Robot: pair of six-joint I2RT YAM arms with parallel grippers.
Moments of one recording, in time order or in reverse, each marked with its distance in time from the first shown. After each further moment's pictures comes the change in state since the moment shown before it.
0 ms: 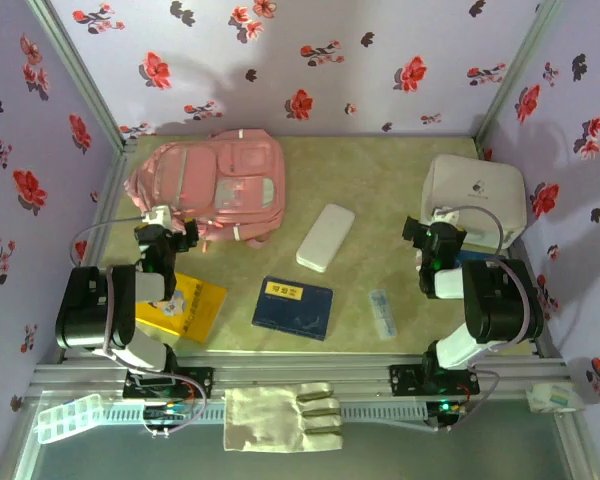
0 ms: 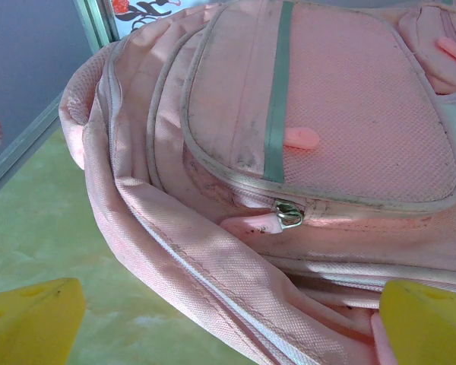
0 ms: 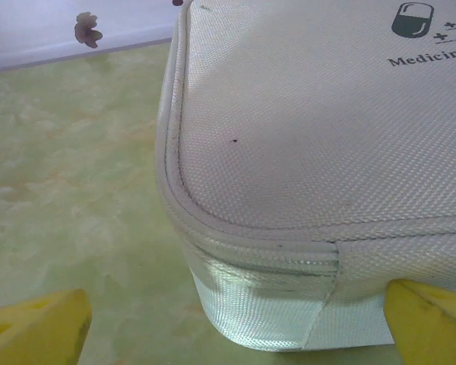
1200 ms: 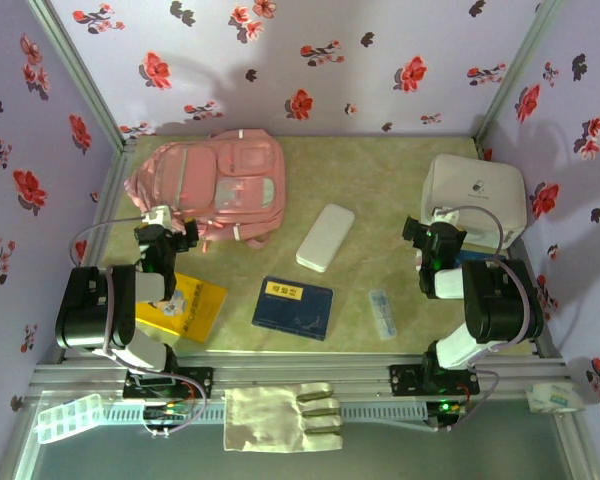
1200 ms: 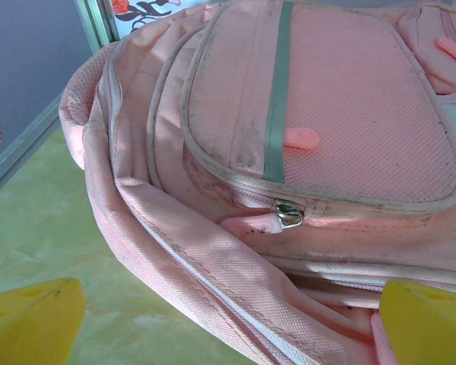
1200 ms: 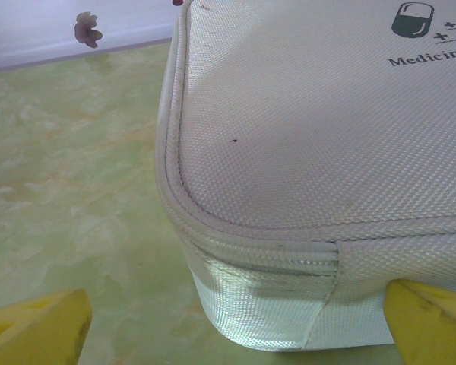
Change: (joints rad) left arm 0.000 0.000 0.000 0.000 0.000 0.000; right arm 0.000 0.000 0.000 0.000 0.000 0.000
